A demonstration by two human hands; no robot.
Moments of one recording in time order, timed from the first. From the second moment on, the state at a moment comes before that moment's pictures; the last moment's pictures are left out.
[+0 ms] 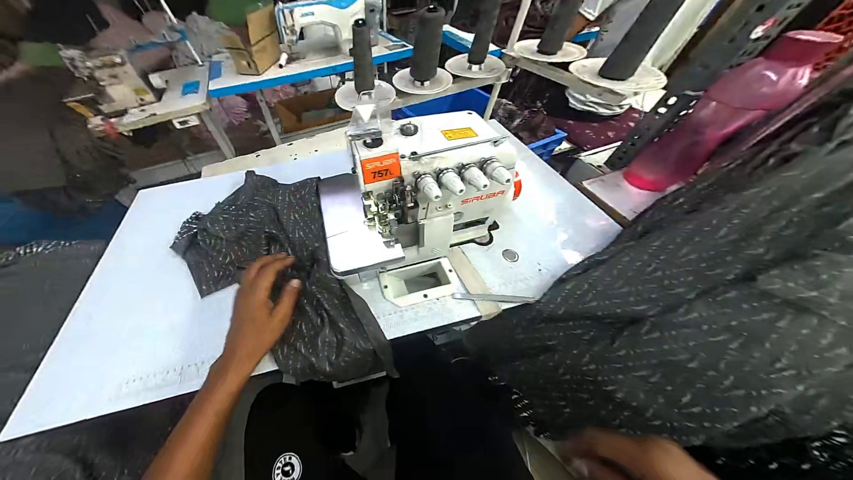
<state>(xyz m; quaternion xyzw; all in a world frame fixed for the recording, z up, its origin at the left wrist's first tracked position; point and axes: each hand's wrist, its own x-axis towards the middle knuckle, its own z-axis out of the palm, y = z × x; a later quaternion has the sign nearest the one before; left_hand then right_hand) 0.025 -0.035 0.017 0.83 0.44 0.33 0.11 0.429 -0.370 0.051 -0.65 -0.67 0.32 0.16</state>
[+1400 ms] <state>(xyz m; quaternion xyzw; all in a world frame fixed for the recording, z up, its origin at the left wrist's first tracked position) -0.027 -0.043 -0.007 0.79 0.46 0.41 -0.03 0.435 -0.201 0.021 -0.68 -0.71 -0.06 0.17</state>
